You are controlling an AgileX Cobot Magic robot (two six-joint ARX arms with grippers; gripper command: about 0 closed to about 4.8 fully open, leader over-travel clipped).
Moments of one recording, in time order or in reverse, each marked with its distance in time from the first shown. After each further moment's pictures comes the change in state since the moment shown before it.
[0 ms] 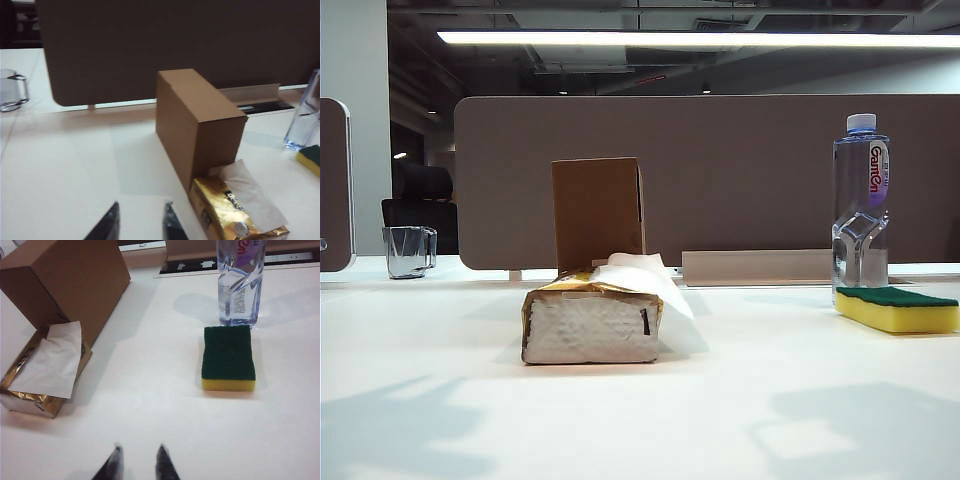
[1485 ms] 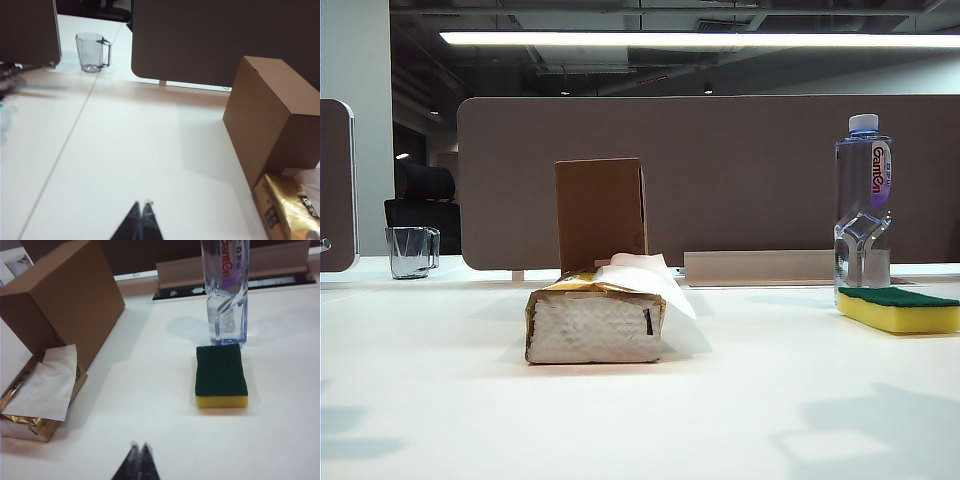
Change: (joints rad) left arm 0.138 -0.098 -0.083 -0.078 -0.141 -0.103; right arm 0.000 -0.130 -0.107 0.103 0.039 0.057
